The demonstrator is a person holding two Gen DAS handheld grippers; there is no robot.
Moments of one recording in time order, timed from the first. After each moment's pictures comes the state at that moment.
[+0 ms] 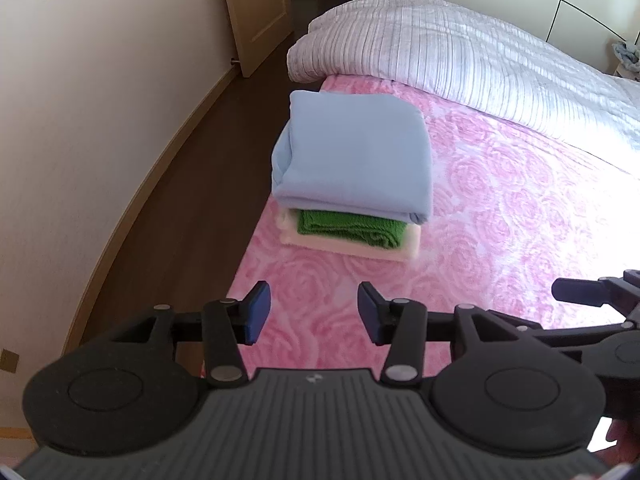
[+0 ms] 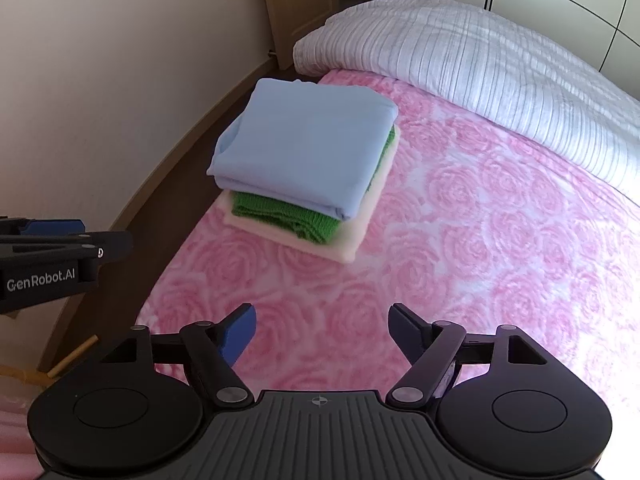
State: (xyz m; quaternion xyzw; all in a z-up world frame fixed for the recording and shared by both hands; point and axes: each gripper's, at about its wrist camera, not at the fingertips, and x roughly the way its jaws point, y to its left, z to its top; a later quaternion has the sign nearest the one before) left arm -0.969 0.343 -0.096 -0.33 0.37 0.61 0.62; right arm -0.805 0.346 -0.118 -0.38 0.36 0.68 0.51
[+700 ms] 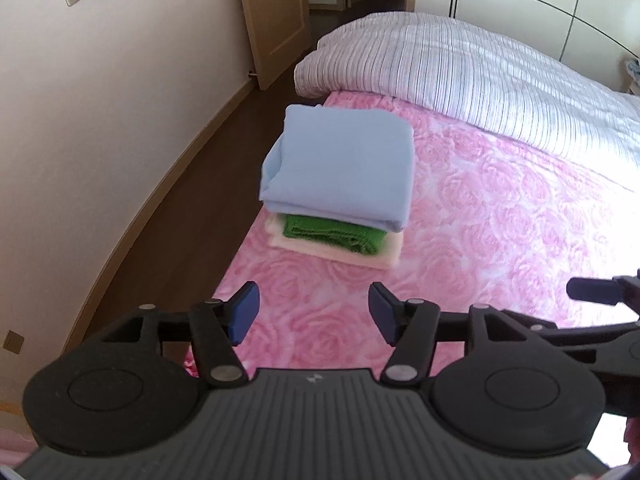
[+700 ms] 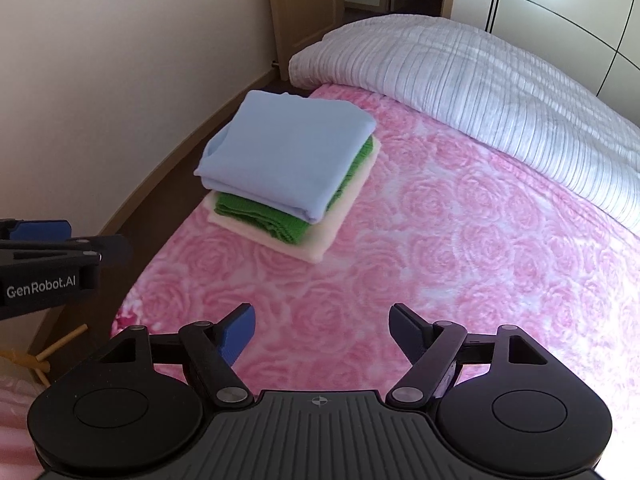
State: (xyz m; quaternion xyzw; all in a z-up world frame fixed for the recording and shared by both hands) left arm -0.905 0.316 -0.075 -0.32 0.34 0.65 0.60; right arm -0.745 0.327 -0.096 -0.38 0.33 0.70 0.50
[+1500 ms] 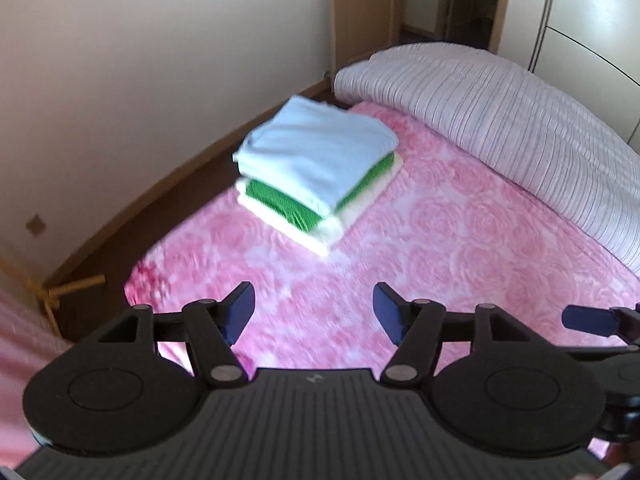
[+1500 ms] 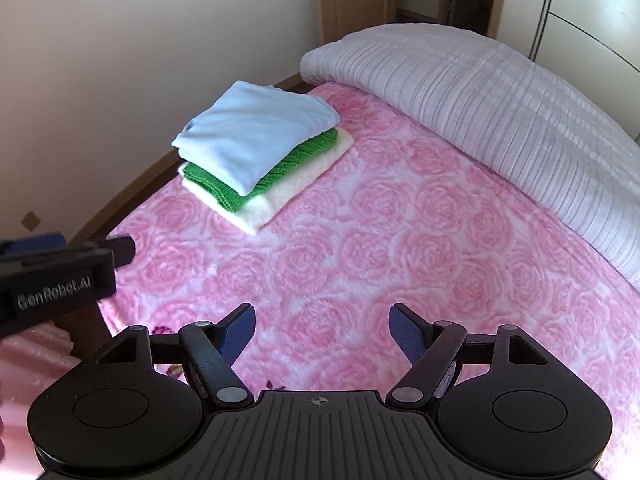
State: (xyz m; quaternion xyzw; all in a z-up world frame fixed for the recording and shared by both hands) left arm -0.700 0.277 -0.064 -0.37 0.26 0.75 0.48; right arm -0.549 0.340 -0.084 -0.40 0.29 0.77 0.41
